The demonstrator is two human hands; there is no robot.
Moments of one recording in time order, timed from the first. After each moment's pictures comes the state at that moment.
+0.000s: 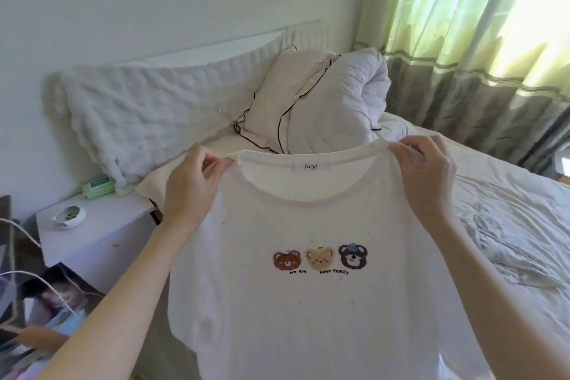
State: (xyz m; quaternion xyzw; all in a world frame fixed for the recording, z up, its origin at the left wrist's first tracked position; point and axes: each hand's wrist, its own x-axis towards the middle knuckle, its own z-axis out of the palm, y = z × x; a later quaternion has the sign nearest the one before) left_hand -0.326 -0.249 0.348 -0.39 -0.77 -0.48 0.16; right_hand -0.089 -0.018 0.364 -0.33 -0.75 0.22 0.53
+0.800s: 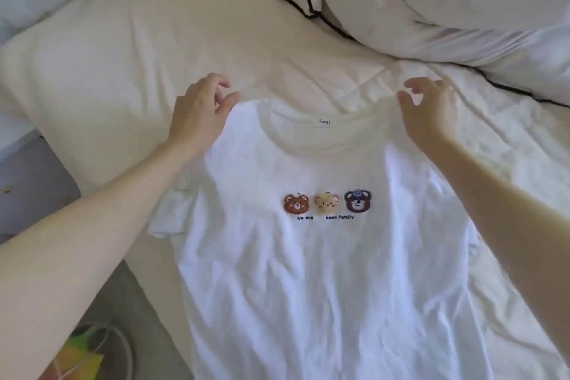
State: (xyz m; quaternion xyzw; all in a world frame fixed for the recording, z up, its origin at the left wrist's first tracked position) left_hand -0.636 0.033 -0.070 -0.36 -0.89 -0.27 -0.05; right_hand -0.405 0.273 -0.069 -0.50 -0.82 0.24 0.15
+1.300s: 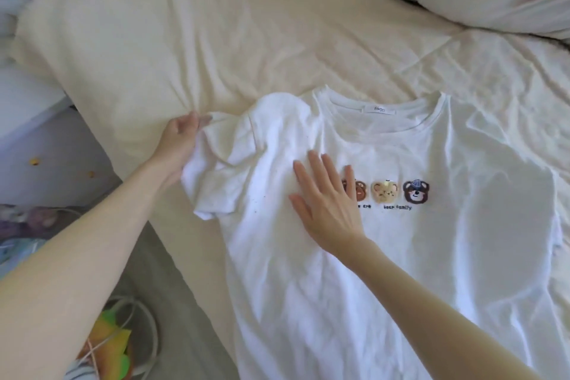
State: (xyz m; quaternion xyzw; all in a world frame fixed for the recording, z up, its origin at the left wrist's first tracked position) left_hand -0.677 -0.085 -0.140 0.00 -0.83 -0.49 -0.28; right_hand -0.439 0.032 -0.154 -0.23 -0.95 0.20 -0.04
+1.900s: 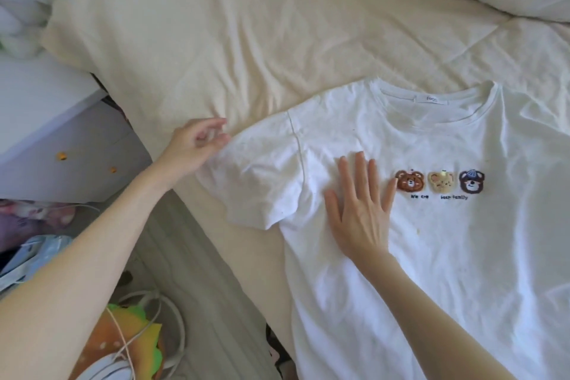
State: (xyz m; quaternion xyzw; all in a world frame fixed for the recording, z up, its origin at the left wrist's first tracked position) left_hand -0.720 -0.171 -0.129 -0.22 -0.84 -0.37 -0.33; right_hand -0.462 -0.036 -0.162 -0.38 -0.91 0.18 0.00
